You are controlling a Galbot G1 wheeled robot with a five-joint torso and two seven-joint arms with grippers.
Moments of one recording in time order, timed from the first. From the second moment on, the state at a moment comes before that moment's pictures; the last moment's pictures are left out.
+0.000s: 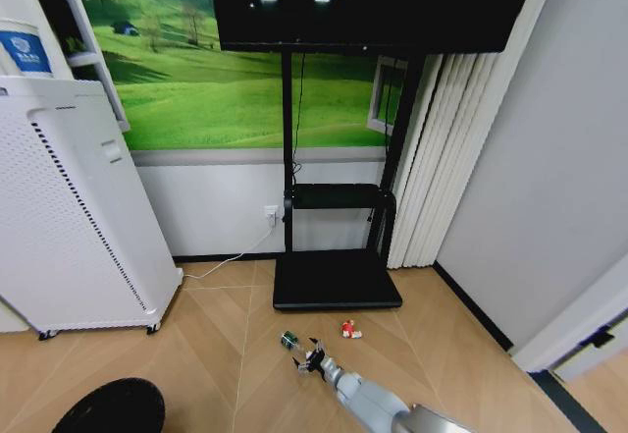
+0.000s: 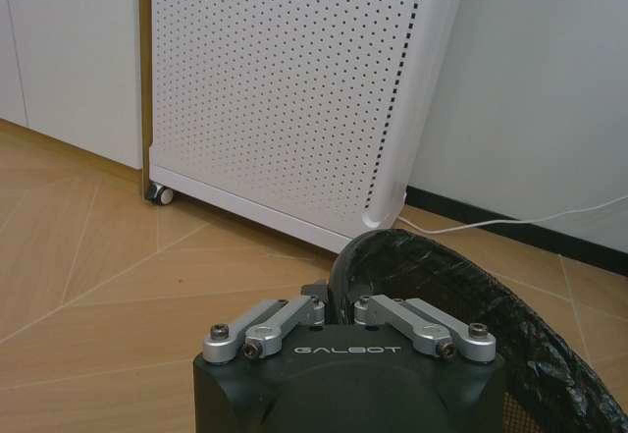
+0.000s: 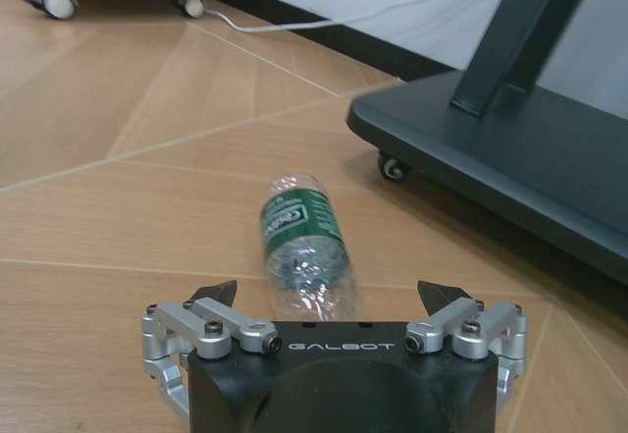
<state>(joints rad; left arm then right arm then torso) 2.13 -1.09 -0.98 -1.72 -1.02 -0.34 0.06 -0.58 1.50 -0.64 0.32 0.45 0.45 -0.04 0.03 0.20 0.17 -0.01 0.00</state>
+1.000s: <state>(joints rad) 2.11 -1.09 -0.96 -1.69 -1.04 -0.35 0.07 -0.57 1.56 -0.54 0.22 0.27 0.34 0.01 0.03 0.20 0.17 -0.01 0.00</state>
